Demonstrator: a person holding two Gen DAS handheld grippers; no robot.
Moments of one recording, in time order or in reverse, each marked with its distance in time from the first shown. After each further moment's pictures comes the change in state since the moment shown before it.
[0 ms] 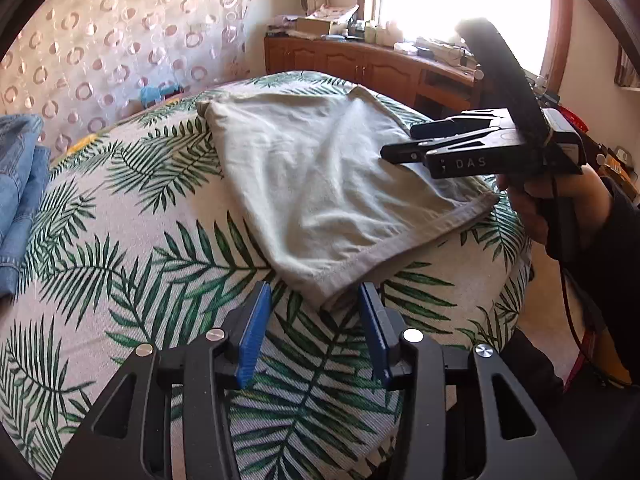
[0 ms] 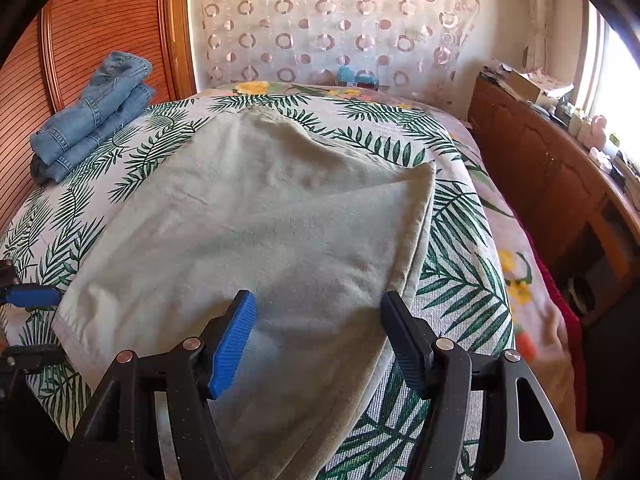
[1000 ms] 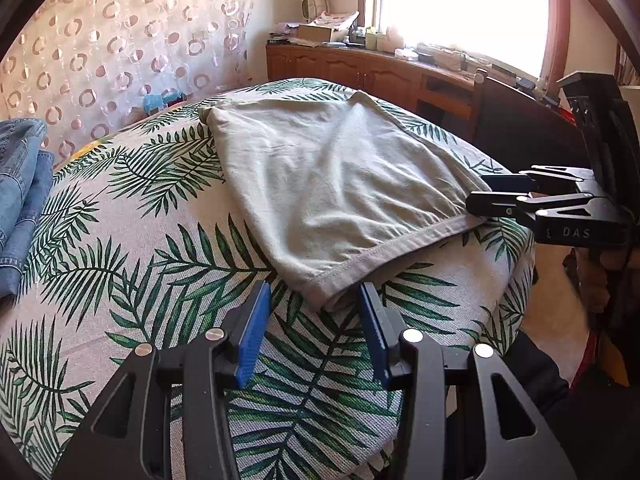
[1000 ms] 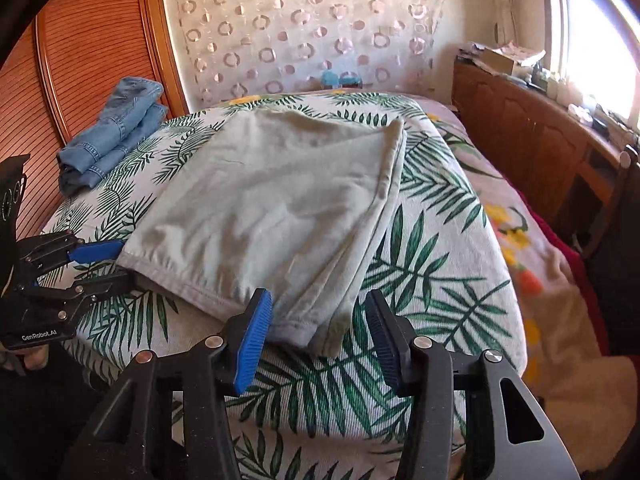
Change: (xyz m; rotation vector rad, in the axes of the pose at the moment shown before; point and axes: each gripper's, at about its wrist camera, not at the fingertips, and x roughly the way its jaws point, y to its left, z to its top) left arm -0.002 -0.002 -0.004 0.003 -0.027 0.017; right arm -0.070 0.007 -0.061 0.140 -0.031 0.031
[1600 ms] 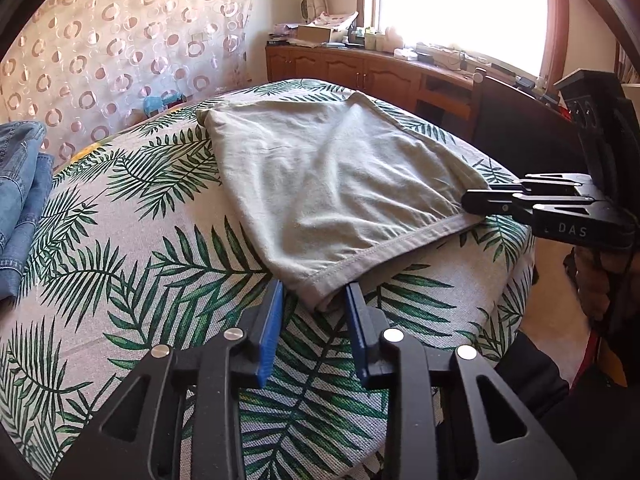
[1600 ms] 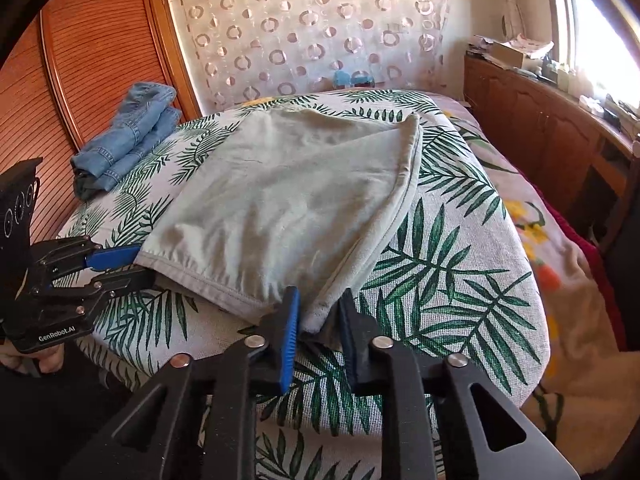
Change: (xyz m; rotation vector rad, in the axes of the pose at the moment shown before) left arm 0.001 -0.004 0.001 0.006 -0.002 0.005; right arm -0.001 0.000 -0.006 0.032 -0.018 0.067
